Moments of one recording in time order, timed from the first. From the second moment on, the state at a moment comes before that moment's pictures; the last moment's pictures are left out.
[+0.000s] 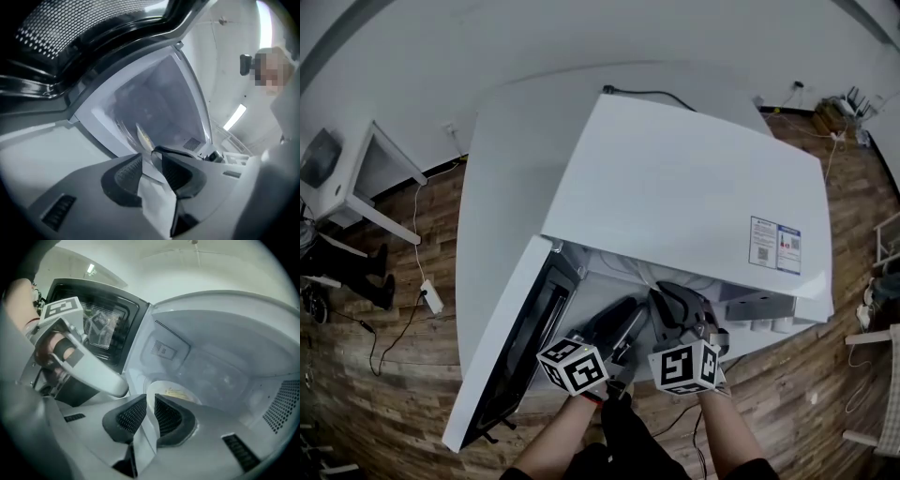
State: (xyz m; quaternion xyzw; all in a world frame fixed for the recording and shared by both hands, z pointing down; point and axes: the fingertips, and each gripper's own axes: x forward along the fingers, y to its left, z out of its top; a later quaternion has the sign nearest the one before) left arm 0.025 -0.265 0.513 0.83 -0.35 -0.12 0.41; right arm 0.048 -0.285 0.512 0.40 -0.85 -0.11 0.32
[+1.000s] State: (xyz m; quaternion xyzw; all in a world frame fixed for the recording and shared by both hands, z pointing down) left arm 0.029 -0.263 0.517 0.74 -0.31 -0.24 0.54; right arm 0.045 -0.221 0.501 0.40 -0.89 -0.02 0.23
